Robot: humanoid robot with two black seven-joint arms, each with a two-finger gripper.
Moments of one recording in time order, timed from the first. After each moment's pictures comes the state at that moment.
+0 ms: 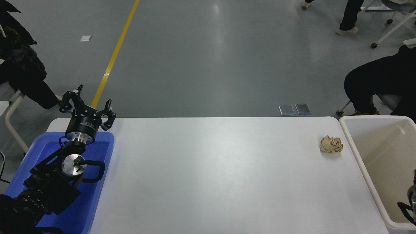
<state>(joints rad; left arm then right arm) -0.71 0.21 -0.78 -0.29 -0.15 -0.55 -0.46 0.55 -0.39 -0.02 0.03 0.12 -0.13 0.01</state>
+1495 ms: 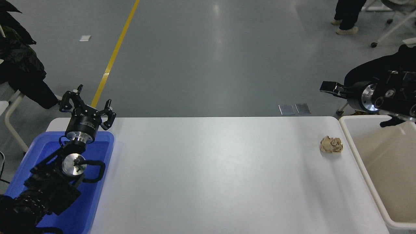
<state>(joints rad) -0.71 0.21 -0.78 -0.29 -0.15 -0.55 -0.46 1.69 -0.57 -1.00 1.16 -0.41 0.02 0.01</state>
